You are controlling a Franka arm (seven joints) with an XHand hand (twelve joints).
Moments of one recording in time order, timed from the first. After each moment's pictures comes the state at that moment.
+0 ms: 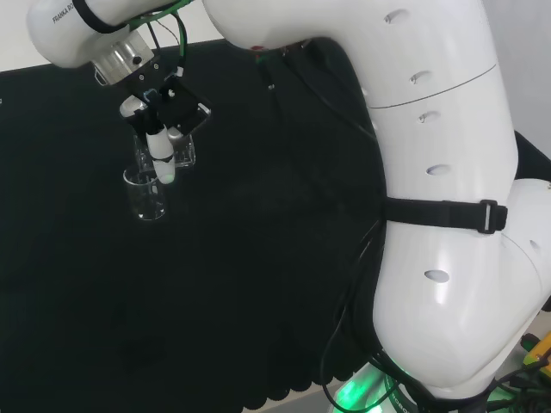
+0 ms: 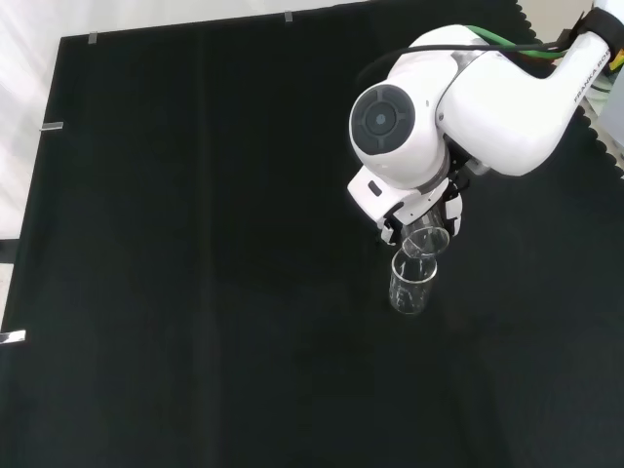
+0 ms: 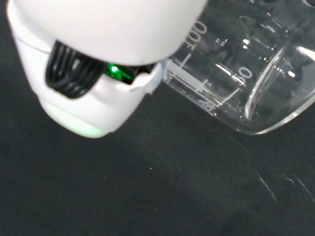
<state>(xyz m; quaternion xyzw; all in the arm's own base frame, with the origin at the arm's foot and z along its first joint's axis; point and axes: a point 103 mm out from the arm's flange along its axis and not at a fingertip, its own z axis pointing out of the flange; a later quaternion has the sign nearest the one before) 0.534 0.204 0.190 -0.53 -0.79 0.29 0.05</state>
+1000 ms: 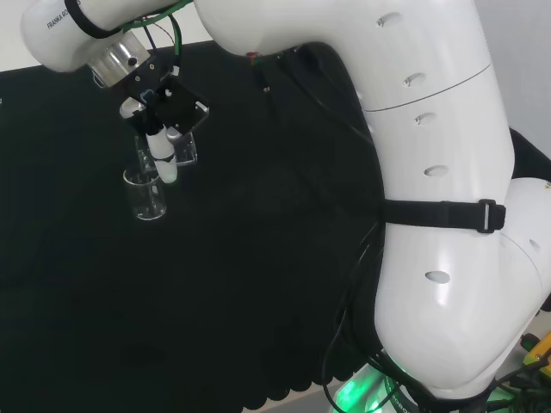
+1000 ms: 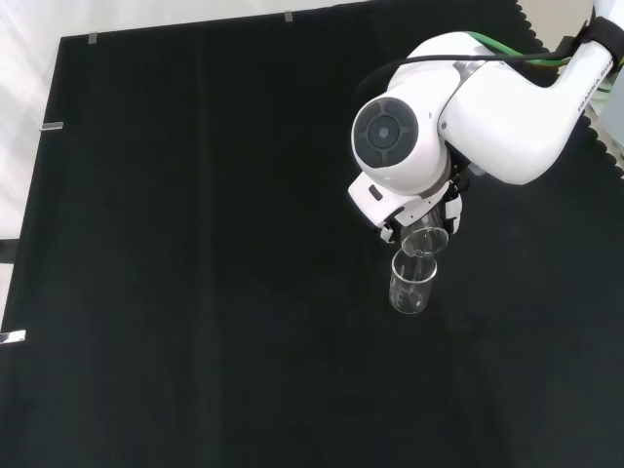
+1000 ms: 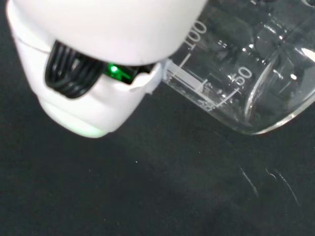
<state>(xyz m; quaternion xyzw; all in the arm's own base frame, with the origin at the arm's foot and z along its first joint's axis) 0.534 0.203 0.192 -0.53 -0.78 0.32 0.04</state>
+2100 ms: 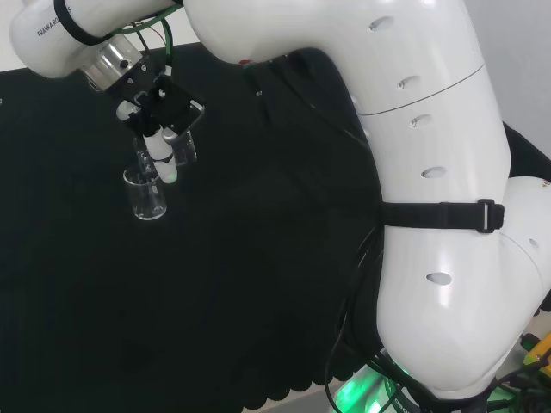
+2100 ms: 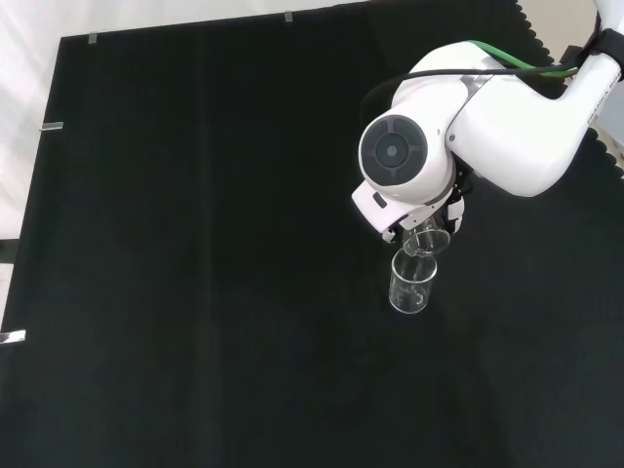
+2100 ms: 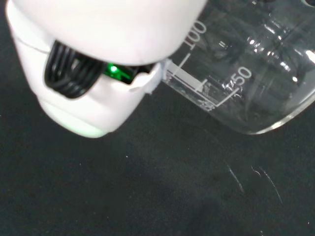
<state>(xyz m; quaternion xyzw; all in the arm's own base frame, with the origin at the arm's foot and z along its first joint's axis) 0.532 0.208 0.195 -0.53 -0.78 0.34 0.02</state>
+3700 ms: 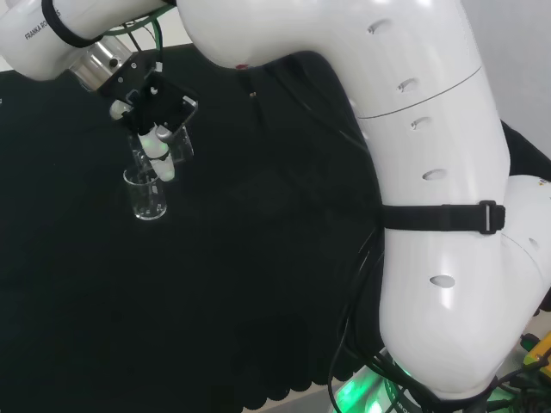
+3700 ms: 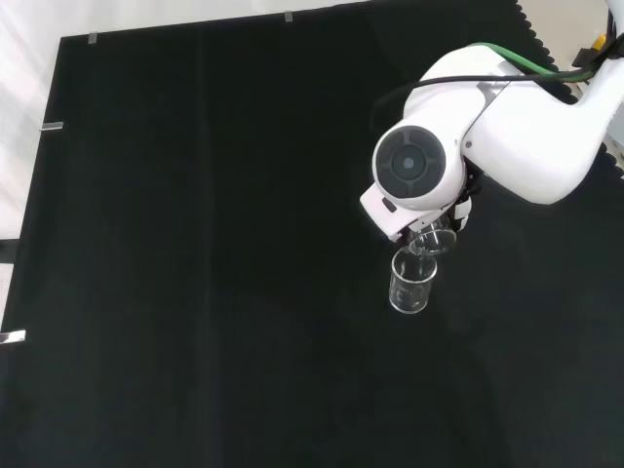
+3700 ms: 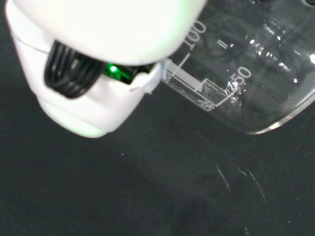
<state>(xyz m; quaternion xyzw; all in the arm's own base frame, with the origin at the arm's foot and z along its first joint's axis) 0.526 0.218 0.206 -0.52 -0.77 0.36 -0.01</state>
